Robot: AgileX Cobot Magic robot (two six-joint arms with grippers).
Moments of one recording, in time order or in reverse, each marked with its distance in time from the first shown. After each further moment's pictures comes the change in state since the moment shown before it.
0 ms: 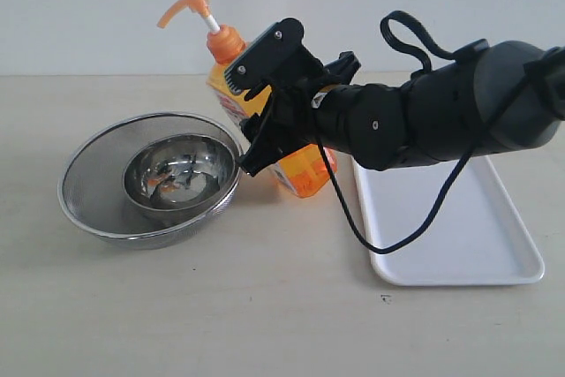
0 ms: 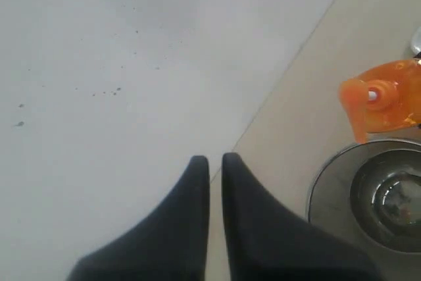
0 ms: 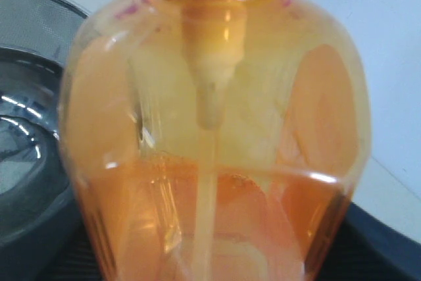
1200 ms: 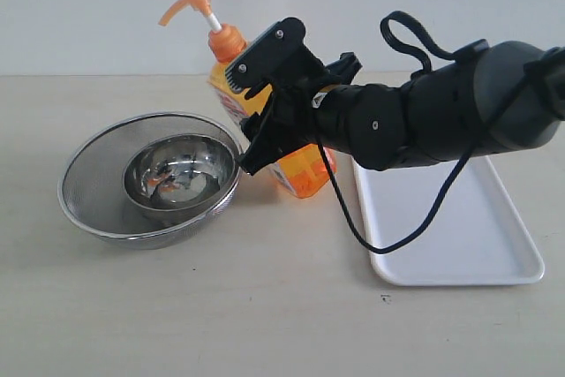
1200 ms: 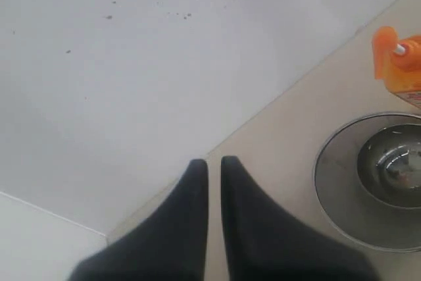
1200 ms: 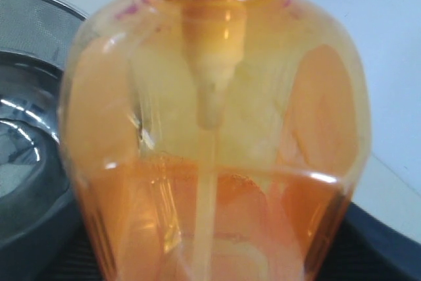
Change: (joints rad) left arm 0.000 -0.395 0.254 0.238 0.046 -0.330; right arm 0.000 0.000 0.000 0.004 -0.002 0.012
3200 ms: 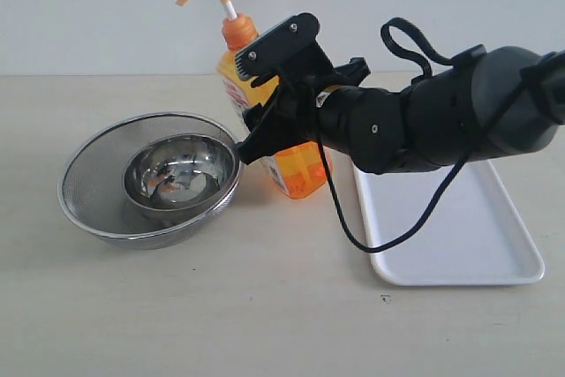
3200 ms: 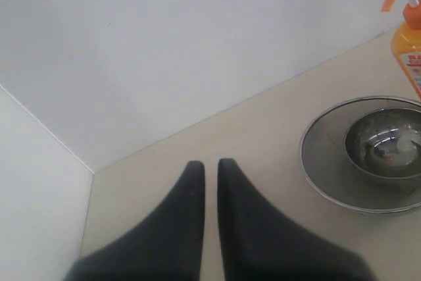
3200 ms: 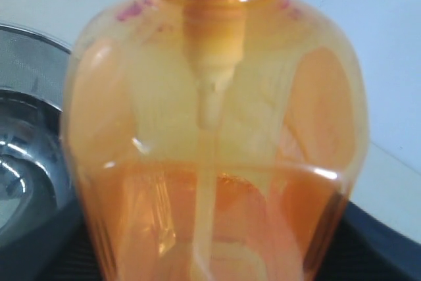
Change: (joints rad) left arm 0.000 -0.470 0.445 0.120 -0.045 -0.258; right arm 0.000 0.004 0.006 0.042 -0.067 0.090
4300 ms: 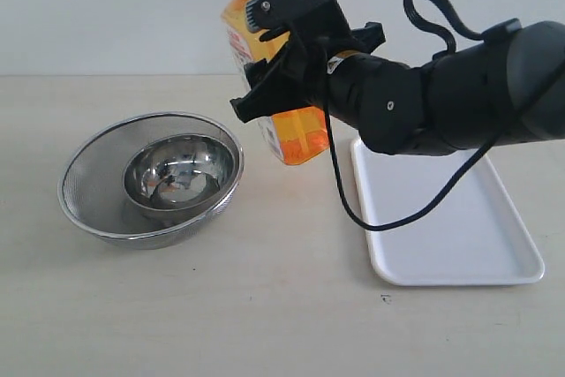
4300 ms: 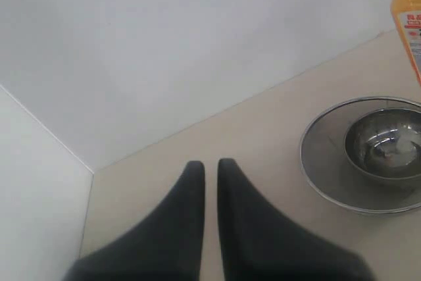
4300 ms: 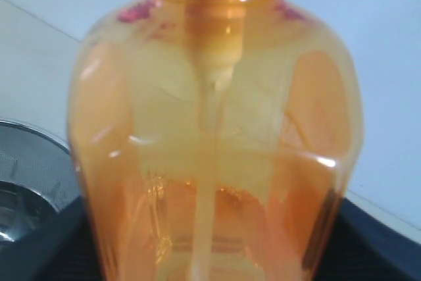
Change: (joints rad) left arm 0.000 0.000 0.000 0.000 0.000 0.000; right arm 0.002 -0.069 0.002 0.037 -0.081 0.028
